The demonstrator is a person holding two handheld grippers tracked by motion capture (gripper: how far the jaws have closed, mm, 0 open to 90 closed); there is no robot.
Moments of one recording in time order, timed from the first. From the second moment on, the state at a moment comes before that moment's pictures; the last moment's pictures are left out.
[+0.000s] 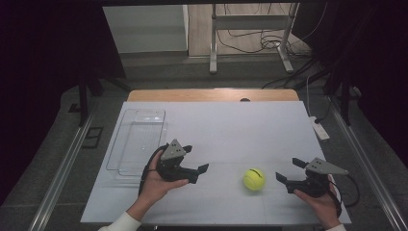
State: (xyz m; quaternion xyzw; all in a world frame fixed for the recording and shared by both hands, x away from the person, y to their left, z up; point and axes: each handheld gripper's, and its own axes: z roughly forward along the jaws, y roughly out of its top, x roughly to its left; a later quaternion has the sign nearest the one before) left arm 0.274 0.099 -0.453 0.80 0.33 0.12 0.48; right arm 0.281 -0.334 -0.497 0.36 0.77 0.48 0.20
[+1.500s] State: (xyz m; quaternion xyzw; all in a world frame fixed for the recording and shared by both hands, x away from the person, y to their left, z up) left arm 0.288 0.048 -0.456 0.83 0.29 0.07 0.48; right arm 0.282 -0.334 -0.497 0.36 0.77 0.48 0.21
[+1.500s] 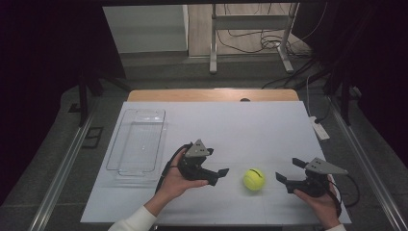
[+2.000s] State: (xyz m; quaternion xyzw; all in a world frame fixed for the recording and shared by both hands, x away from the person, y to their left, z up) left arm 0.291 0.032 -0.458 0.83 0.27 0.06 0.47; right arm 0.282 -0.334 -0.498 0.36 0.77 0.48 0.20
